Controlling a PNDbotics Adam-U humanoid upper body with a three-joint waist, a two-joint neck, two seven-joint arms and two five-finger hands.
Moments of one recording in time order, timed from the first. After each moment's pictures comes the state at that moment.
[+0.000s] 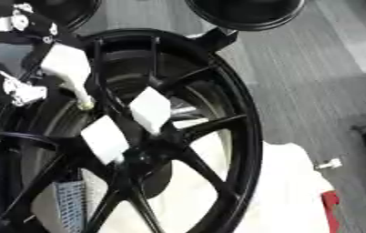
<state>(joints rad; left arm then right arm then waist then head) -0.72 1.03 -0.27 -1.88 -0.10 0.09 -0.60 -0.46 -0.97 0.01 -1.85 -0.13 0.06 -0.13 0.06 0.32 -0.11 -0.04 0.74</state>
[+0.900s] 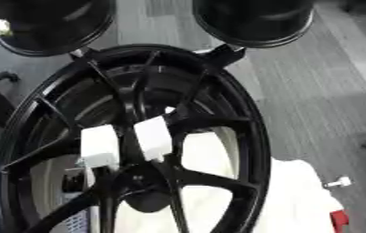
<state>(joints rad) -0.65 1.07 0.00 -1.54 -0.05 0.09 -0.36 -0.40 -0.96 -0.04 -1.87 -0.11 0.05 -0.20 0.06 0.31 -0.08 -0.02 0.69</state>
